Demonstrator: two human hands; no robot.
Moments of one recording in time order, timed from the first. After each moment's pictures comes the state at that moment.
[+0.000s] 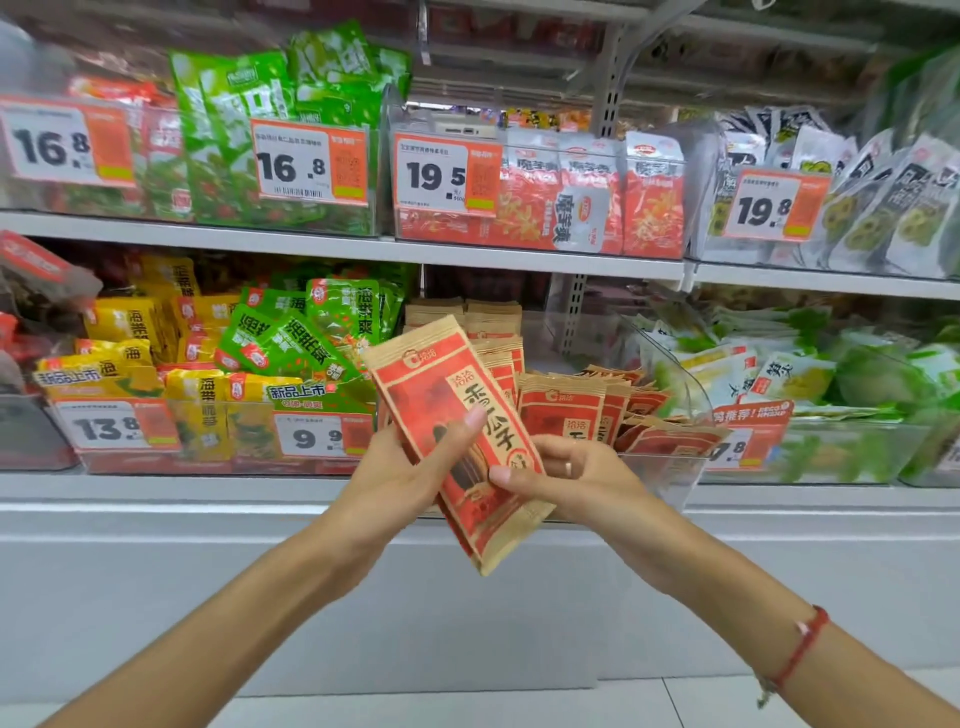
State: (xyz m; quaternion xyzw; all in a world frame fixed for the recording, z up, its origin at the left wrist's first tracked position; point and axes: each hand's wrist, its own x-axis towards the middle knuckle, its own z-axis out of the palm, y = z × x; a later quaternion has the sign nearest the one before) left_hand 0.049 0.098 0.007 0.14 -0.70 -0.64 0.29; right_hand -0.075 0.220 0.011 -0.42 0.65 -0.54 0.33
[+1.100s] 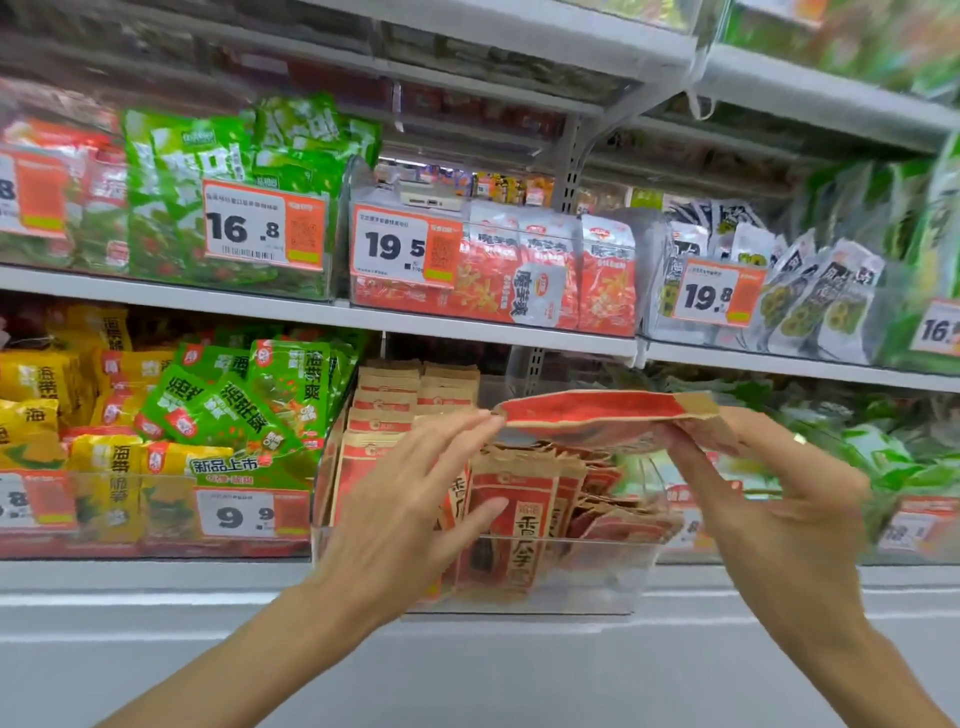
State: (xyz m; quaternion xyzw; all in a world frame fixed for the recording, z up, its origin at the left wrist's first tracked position) left_hand -0.008 0.078 0.004 0.01 -0.88 -0.07 0.46; right_hand -0.119 0.283 0.066 -0.54 0.56 -0.51 -0.38
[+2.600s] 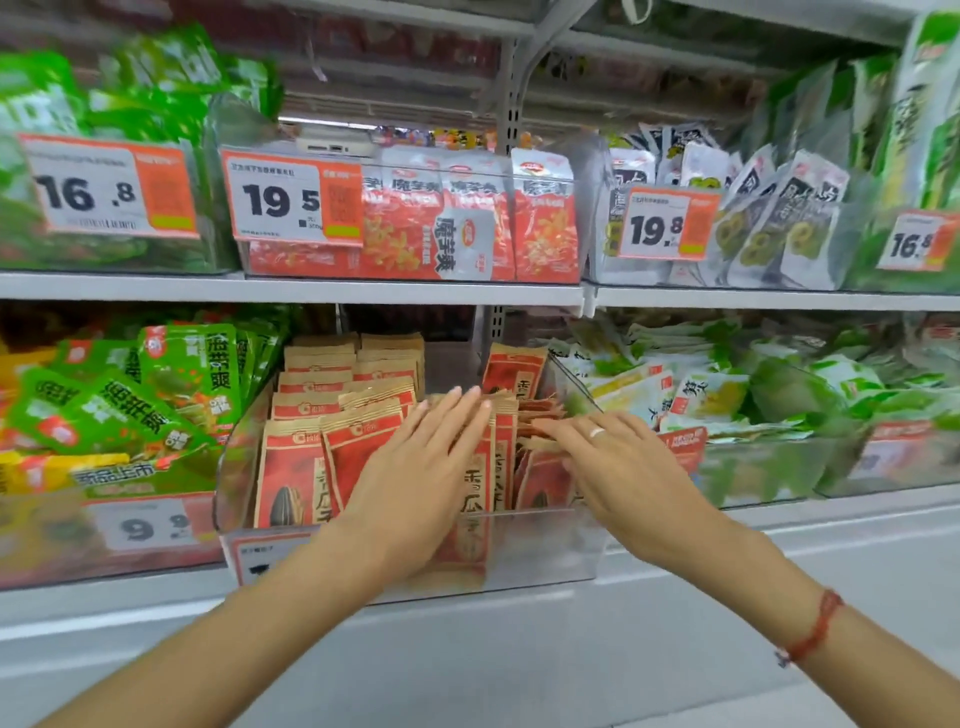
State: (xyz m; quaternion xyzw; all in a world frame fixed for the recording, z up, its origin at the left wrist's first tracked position) left_hand -0.086 0.093 -0.001 0.07 -0.97 0.13 0.21; right_hand -0.217 0.263 0.008 -0.53 0.80 -0.05 -0.28
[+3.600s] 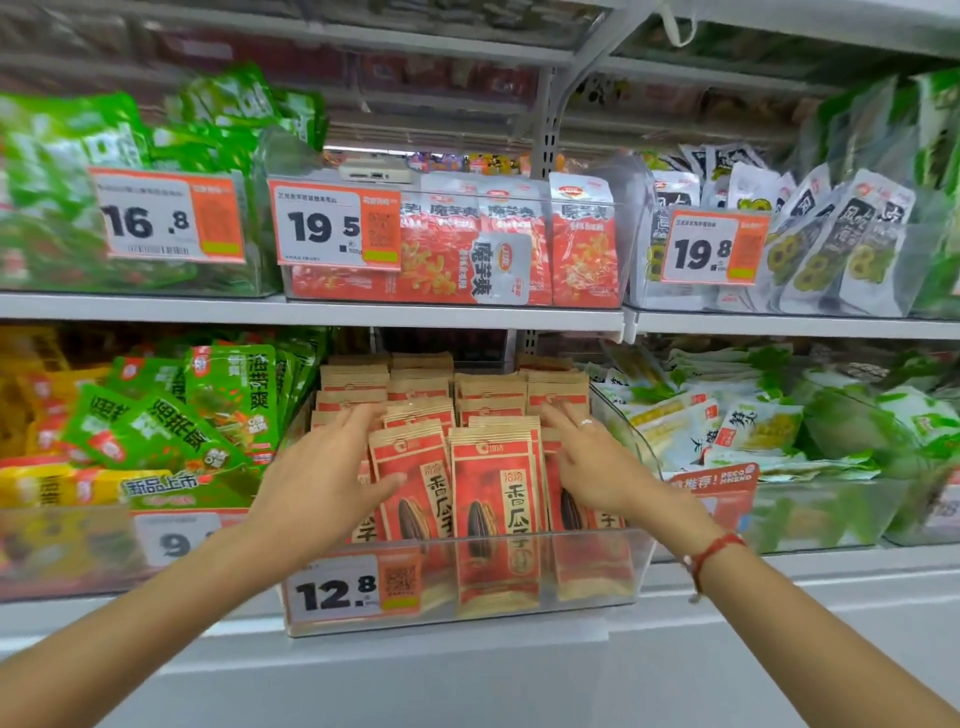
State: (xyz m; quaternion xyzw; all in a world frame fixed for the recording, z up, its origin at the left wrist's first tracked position) left_hand -0.046 0.039 0.025 0.28 -0.93 -0.07 0.22; right_hand -0.261 0.188 0.009 -0.46 0.87 -0.16 -0.03
